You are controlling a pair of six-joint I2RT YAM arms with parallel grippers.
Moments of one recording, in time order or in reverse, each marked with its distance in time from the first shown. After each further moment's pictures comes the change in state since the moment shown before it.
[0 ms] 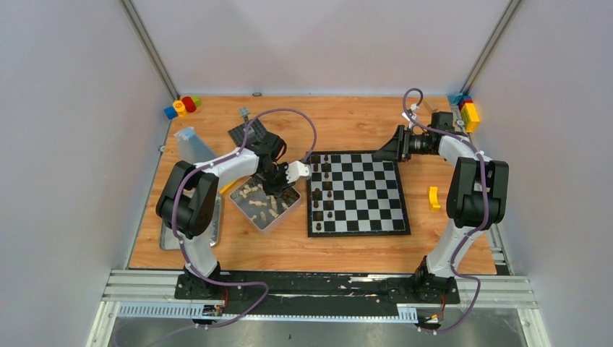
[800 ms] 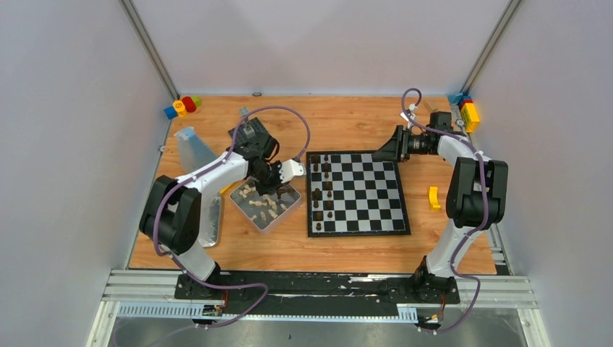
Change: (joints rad) left arm 0.007 -0.152 -0.057 -0.037 -0.043 -0.023; right arm 0.010 0.000 0.000 -0.005 -0.008 0.000
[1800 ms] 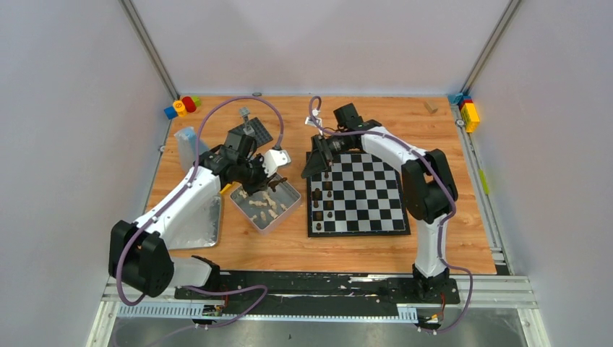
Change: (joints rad) left arm 0.057 -0.326 -0.068 -0.039 0.059 -0.182; right arm 0.587 0.143 0.296 -0.038 -0.078 0.006
